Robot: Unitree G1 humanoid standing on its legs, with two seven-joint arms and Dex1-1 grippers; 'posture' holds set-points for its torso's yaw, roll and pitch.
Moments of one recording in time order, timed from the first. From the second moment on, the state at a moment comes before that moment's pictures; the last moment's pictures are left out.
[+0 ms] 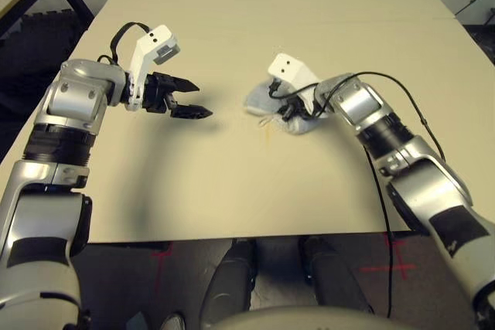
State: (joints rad) left arm -0.88 0.87 -0.17 0.39 -0.16 0.61 -1.31; right arm -1.04 -0.31 0.58 0.26 0.07 1.02 0.92
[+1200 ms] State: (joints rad) left arm -0.83 0.87 -0.15 0.30 -0.20 0.68 -1.27; right arm -1.31 -0.06 0.48 1.01 -0.15 0.43 1.08
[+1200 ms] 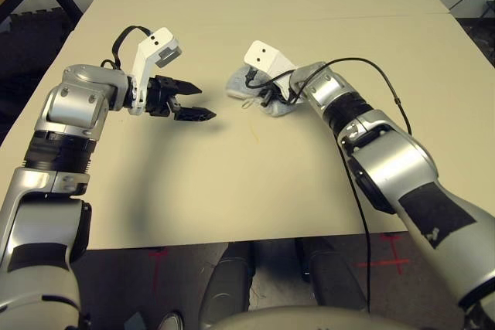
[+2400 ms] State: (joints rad) left arm -0.87 0.82 -0.15 0.34 -0.20 0.65 -1.28; right arm -1.13 -0.31 0.63 0.46 -0.23 0.71 1.48
